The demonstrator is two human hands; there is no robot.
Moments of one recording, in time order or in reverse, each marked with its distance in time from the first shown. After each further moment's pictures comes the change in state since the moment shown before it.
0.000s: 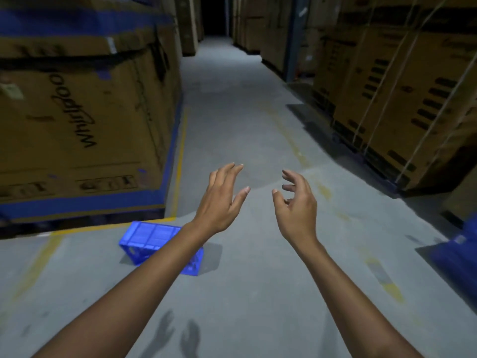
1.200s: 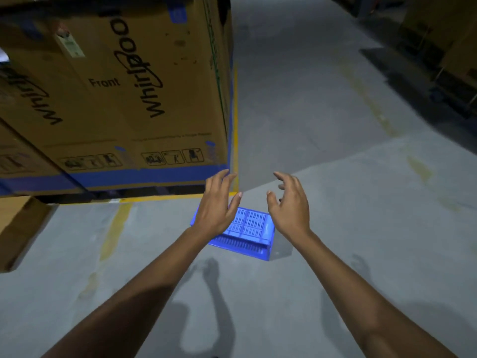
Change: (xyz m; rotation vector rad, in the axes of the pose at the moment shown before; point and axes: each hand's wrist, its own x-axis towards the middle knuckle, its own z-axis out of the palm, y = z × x) left_hand -0.029 -0.431 -0.103 0.169 -0.069 -0.254; right_hand 0.013 -0.001 0.459 -0.120 -0.308 0.068
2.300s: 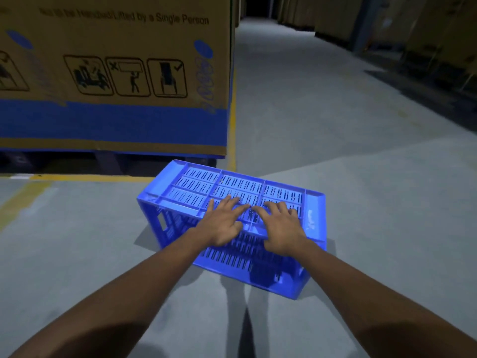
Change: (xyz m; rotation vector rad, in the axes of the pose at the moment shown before) left_hand -0.041 -0.444 0.554 0.170 -0.482 0.030; right_hand -0.004 0.505 0.493 -0.922 -0.540 -0.312
